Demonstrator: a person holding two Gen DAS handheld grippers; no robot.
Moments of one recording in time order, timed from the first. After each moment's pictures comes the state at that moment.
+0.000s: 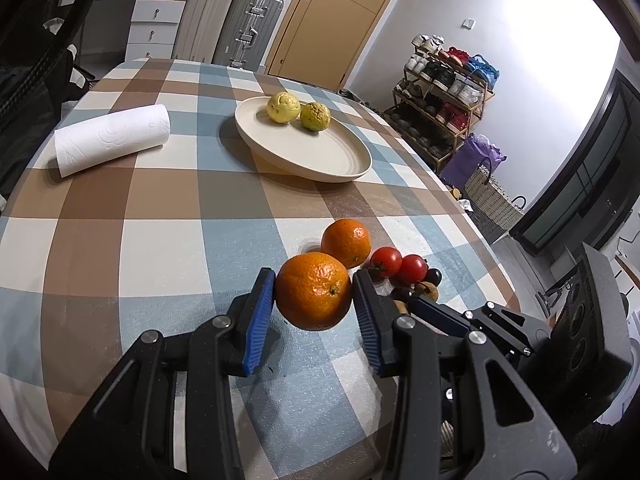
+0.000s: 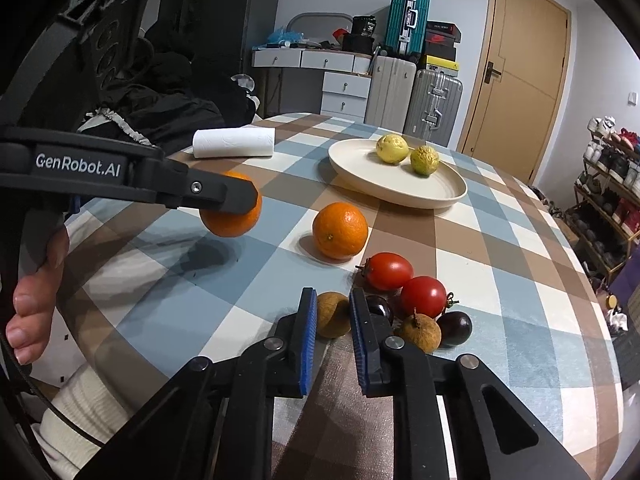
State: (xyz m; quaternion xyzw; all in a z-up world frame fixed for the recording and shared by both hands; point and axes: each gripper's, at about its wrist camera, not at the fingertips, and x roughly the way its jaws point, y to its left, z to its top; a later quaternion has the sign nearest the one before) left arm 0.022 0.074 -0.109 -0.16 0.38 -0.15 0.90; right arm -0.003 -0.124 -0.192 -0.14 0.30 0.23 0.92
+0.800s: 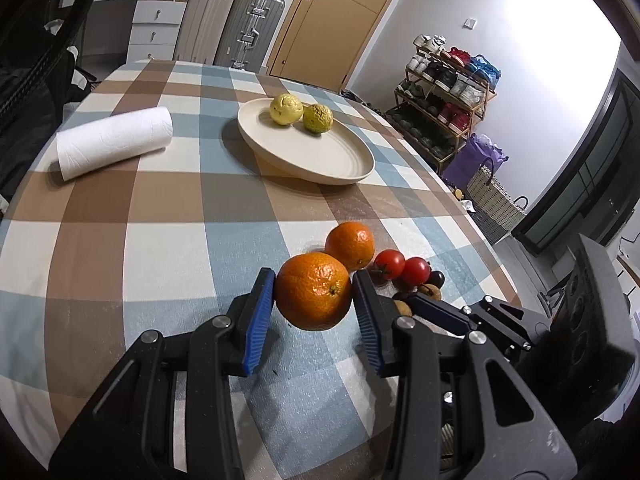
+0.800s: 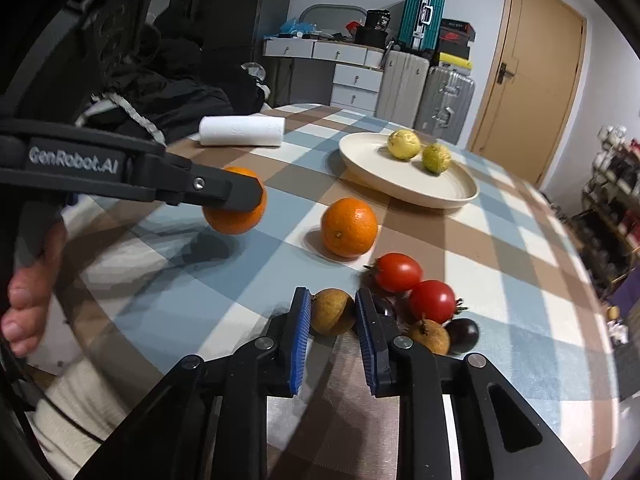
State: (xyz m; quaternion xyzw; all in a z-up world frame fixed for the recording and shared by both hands) left arm 0.025 0.073 -0.110 -0.16 0.38 -0.15 0.90; right arm 0.005 -0.117 -0.195 -0.16 0.31 0.25 0.90
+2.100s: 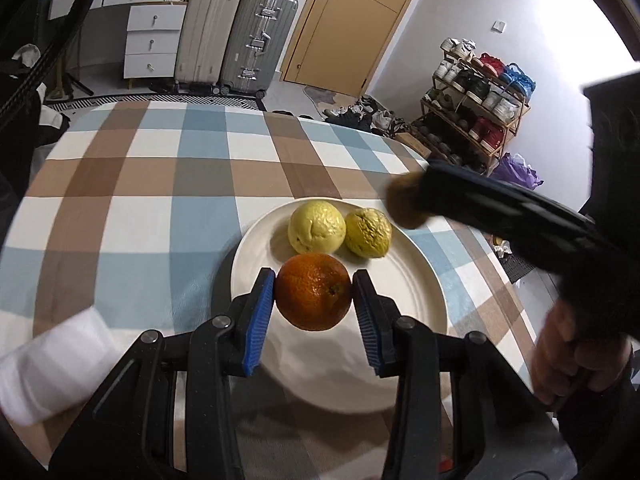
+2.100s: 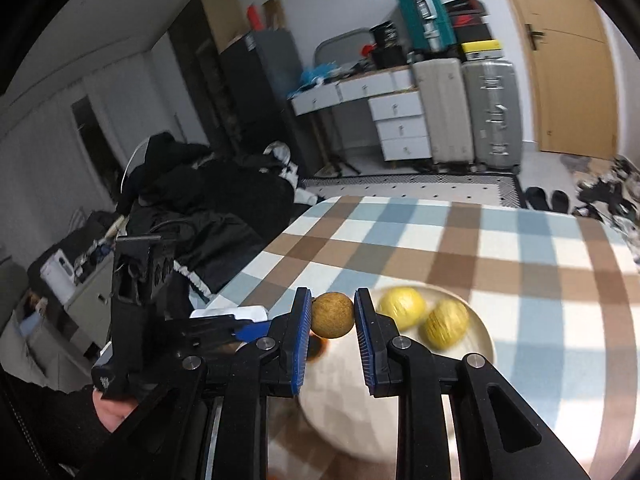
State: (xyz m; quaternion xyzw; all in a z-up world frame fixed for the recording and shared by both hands) left arm 0.286 0.081 -0.091 -0.15 0.39 -0.12 0.90; right arm 0.261 -0.135 -0.070 0.01 0.32 0.40 0.86
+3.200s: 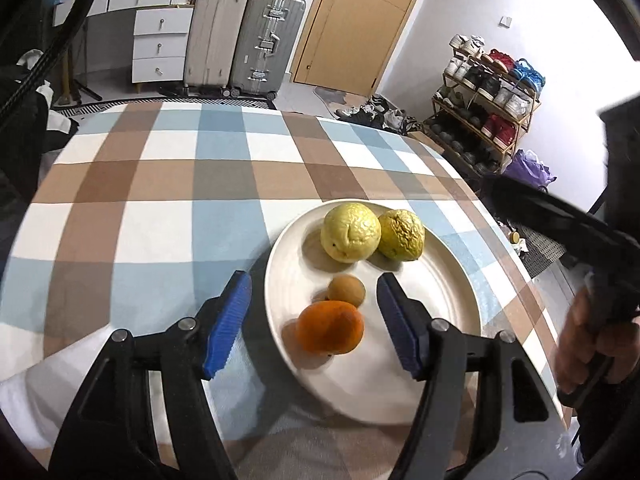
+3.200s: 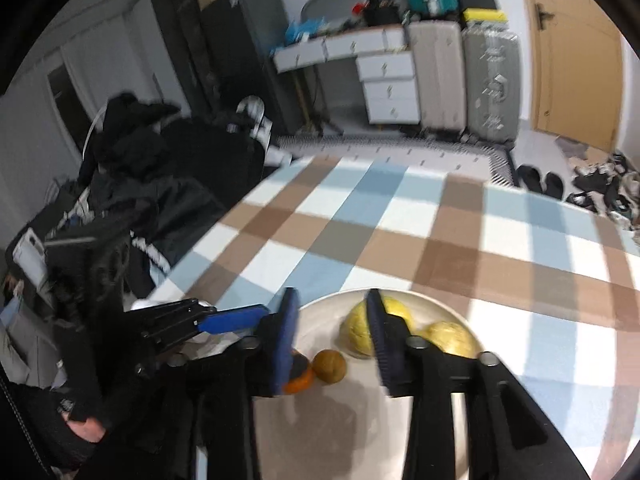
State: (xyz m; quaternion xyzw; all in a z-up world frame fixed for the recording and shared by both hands) left arm 0.296 0.095 -0.111 -0.13 0.39 -0.10 0.91; right arm 0.318 -0.107 -0.103 -0.02 0.37 0.36 0.86
